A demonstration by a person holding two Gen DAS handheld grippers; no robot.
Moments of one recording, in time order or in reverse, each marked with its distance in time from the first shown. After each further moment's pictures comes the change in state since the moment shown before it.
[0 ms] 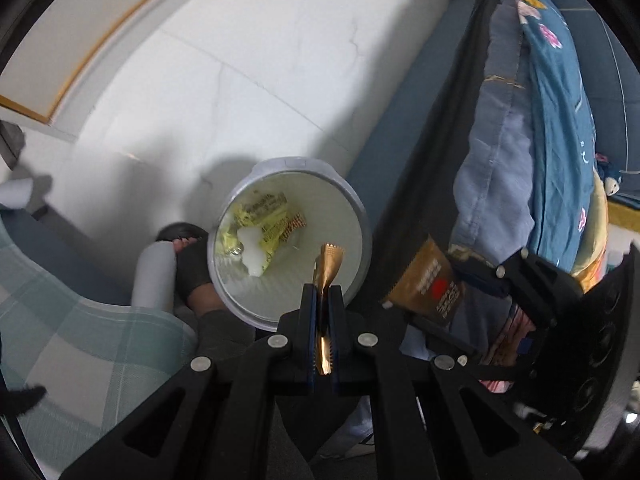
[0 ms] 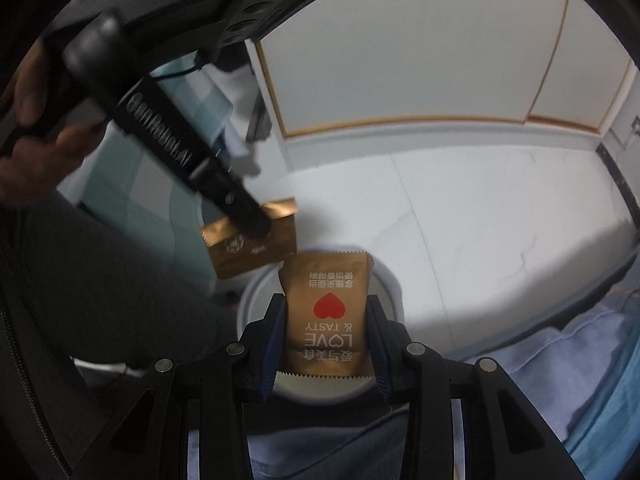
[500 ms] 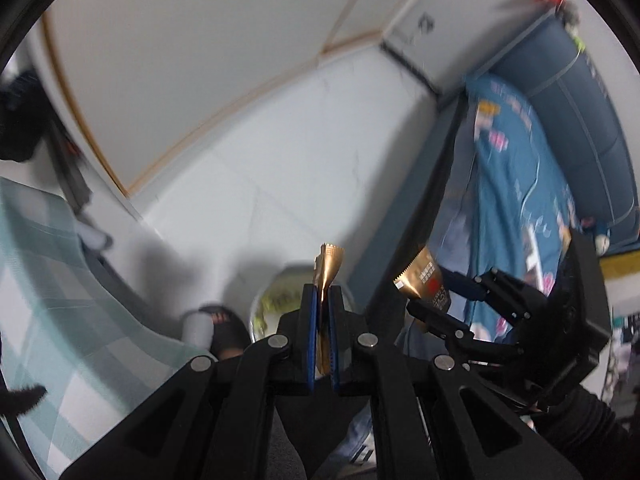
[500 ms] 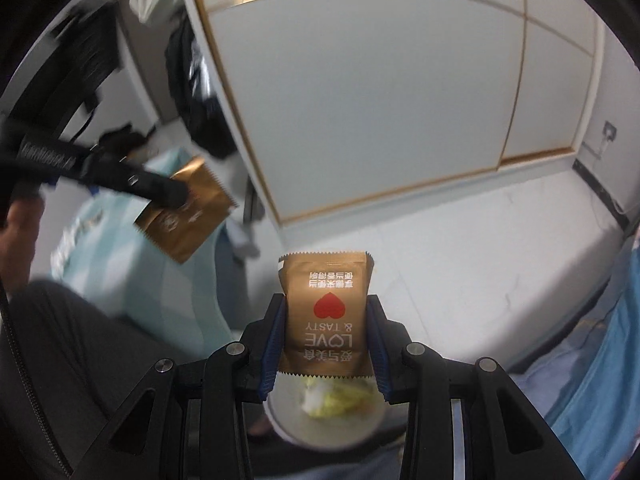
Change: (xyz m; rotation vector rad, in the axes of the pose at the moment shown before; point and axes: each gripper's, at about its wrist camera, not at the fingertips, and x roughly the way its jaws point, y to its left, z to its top) left arm -0.112 -0.003 -0.055 -0.010 -0.460 0.052; right arm -0.069 -0.003 0.045 0.100 -0.216 -0.010
